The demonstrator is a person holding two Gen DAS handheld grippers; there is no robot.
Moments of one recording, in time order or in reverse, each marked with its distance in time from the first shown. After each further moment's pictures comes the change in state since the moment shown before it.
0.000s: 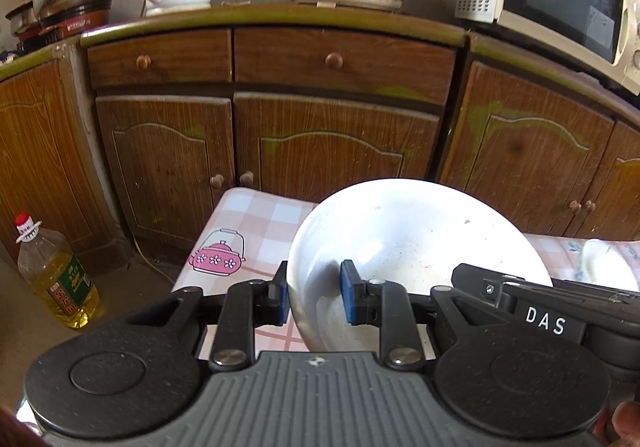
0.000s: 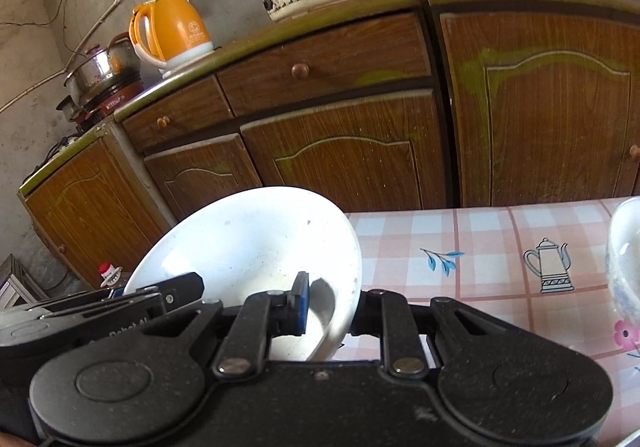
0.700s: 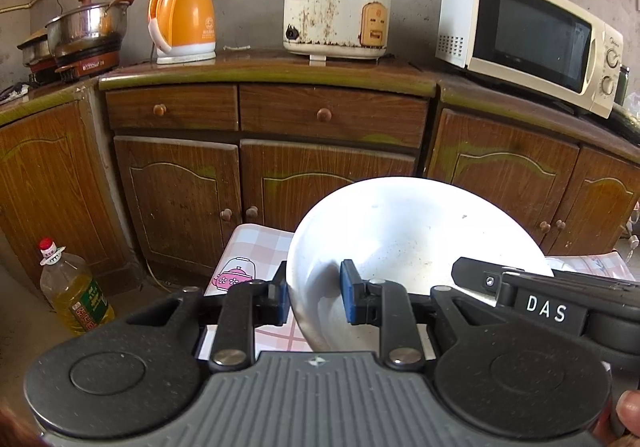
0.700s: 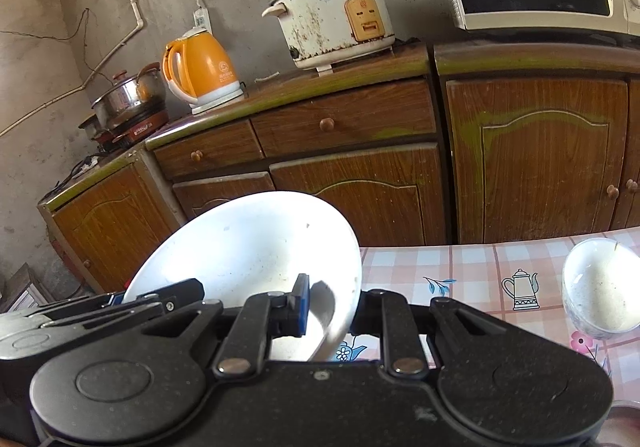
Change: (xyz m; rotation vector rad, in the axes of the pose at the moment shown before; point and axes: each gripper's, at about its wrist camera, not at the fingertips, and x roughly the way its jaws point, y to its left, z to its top) left arm -0.083 -0.007 0.014 0.018 -0.071 -0.008; right arm -0.090 0.037 0.016 -0.027 -0.073 0.008
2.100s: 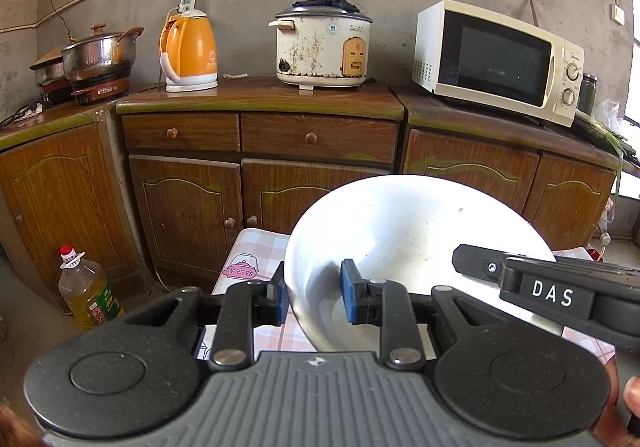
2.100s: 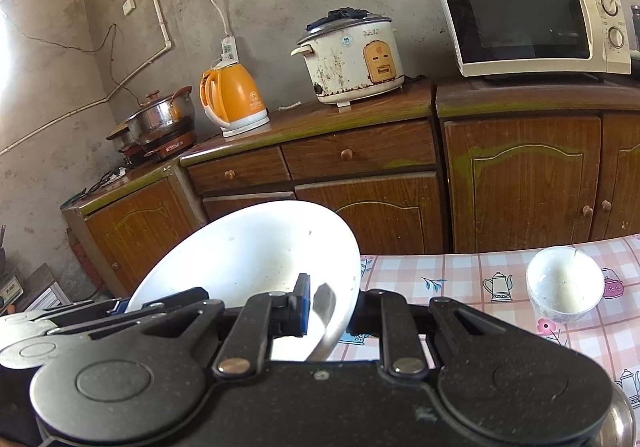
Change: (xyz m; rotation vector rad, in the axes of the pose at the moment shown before) left arm -0.089 -0.013 -0.016 0.013 -0.052 -0.014; right arm -0.105 0.018 -0.009 -0.033 -0.065 0.023
